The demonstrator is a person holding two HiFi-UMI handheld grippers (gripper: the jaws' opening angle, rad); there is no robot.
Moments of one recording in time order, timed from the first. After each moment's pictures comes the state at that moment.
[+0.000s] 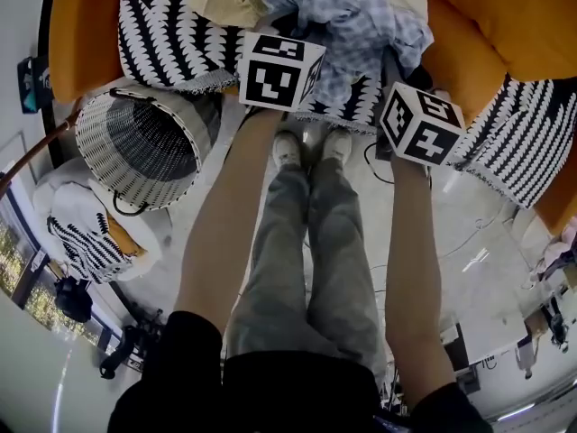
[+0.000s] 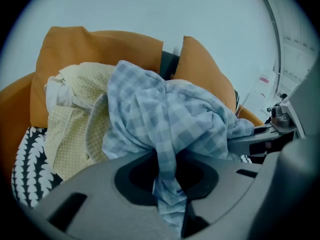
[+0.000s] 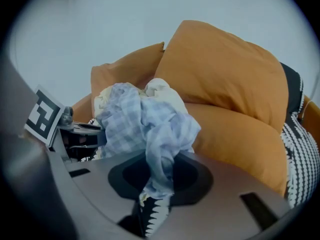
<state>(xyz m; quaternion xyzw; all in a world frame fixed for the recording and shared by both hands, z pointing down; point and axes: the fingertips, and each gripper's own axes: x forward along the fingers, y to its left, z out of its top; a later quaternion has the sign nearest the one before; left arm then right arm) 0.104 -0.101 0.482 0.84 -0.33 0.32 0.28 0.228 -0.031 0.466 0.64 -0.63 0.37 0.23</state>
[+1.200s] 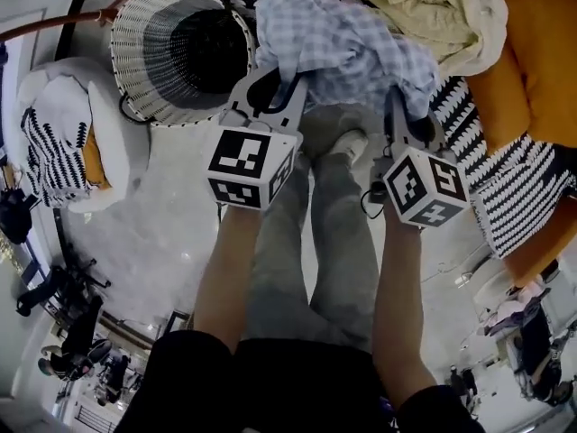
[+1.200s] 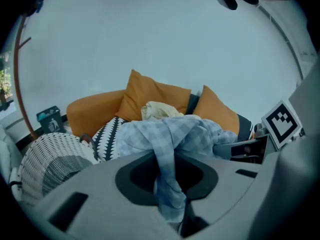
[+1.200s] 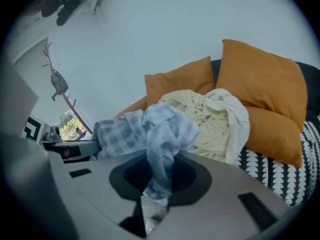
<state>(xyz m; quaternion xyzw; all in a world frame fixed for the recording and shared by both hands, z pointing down) -0.104 0.070 0.348 0.78 -0.52 0.20 0.29 0.053 0.066 0.373 0.52 -0.76 0.36 0.18</state>
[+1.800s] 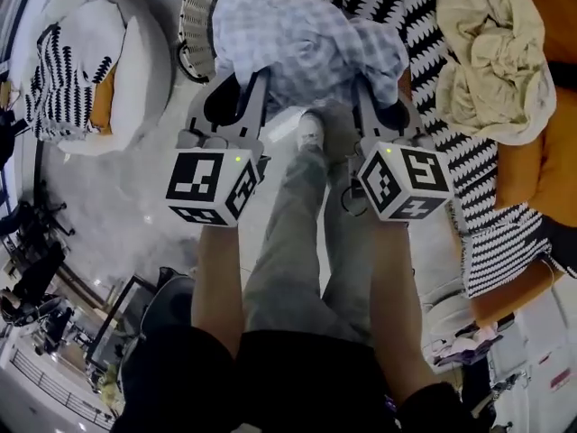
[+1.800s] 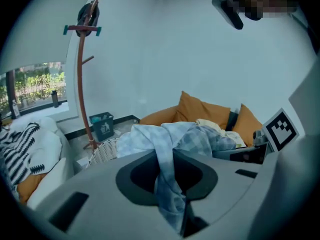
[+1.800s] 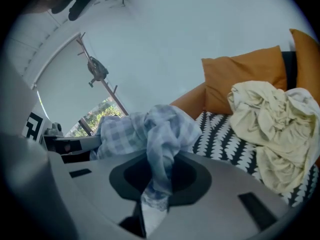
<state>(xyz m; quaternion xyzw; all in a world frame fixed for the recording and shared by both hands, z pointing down) -0.329 0.142 0.294 0.66 -0.68 0.15 0.28 -0.191 0.084 0.342 0.33 -0.86 0.33 0.19</state>
